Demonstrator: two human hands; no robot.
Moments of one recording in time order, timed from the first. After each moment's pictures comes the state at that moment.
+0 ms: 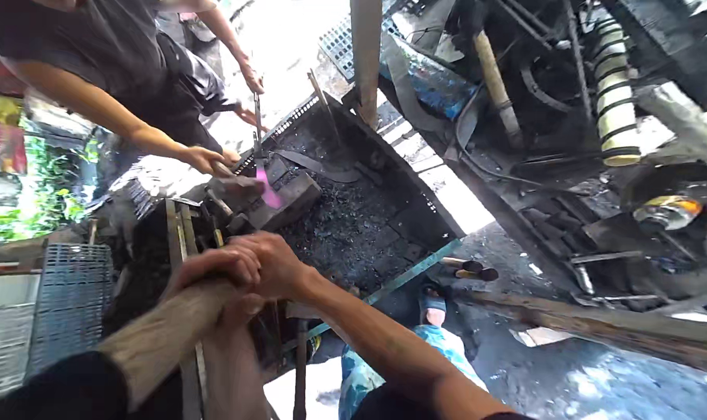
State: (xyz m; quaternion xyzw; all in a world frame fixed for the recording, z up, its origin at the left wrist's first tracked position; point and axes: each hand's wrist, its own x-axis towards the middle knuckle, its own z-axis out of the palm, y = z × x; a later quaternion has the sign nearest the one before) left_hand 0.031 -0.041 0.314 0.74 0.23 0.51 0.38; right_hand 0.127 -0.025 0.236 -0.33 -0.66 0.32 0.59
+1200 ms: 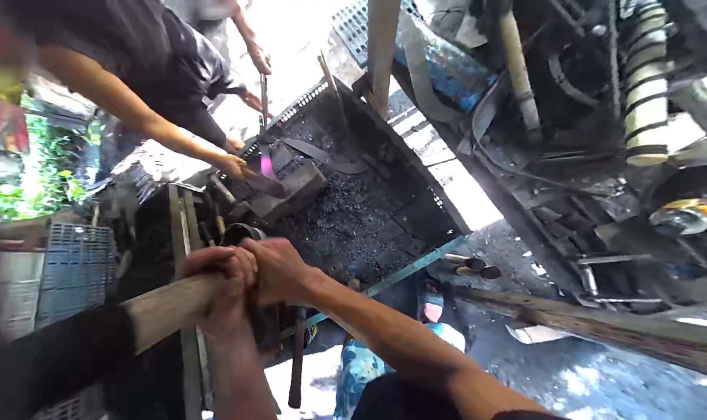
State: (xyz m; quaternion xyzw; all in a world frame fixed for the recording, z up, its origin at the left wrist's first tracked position) left_hand -0.006 -0.058 0.284 0.67 0.28 0.55 0.42; right_hand 0.109 -0.048 0.215 -0.39 -0.70 0.38 0.45
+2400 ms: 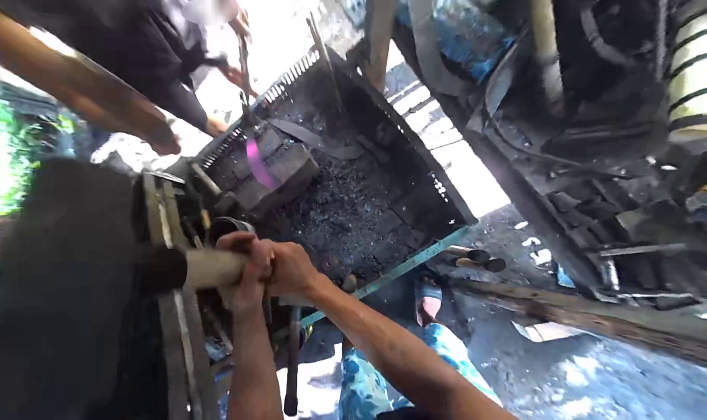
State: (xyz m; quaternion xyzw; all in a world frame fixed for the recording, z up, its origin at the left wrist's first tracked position) left_hand -0.017 -0.051 0.155 0.58 0.38 0.55 0.47; right_hand 0.087 -0.061 0.100 -0.50 -0.63 0.46 0.38
